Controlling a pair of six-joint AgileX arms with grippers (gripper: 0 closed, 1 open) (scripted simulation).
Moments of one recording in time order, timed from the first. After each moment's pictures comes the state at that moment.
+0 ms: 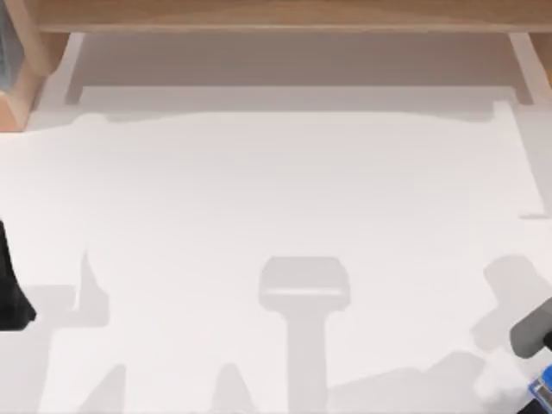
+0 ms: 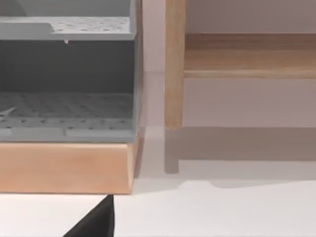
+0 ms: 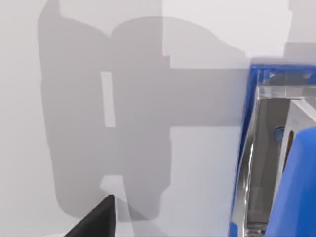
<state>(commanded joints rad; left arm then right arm) 0.00 0.00 0.00 0.00 0.00 0.00 0.29 1.34 0.47 -0.69 -0.01 -0.32</state>
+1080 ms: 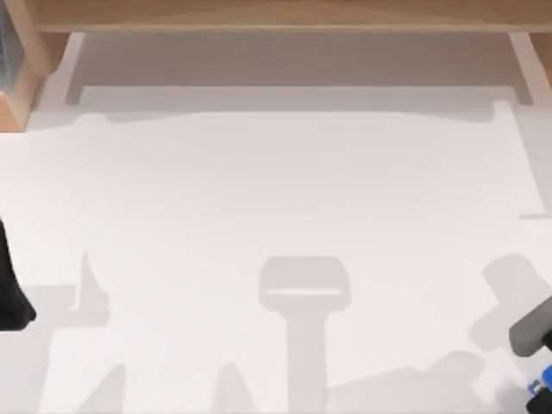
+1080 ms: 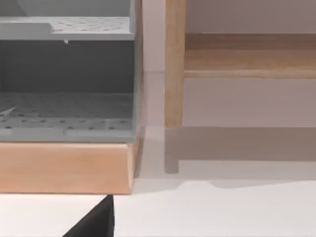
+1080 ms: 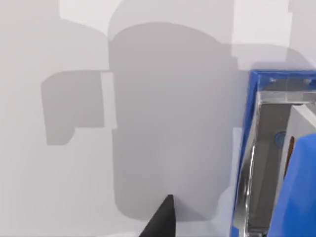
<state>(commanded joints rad) 0.00 0.00 0.00 0.00 0.00 0.00 0.29 1.34 0.47 -0.69 -0.01 -0.32</state>
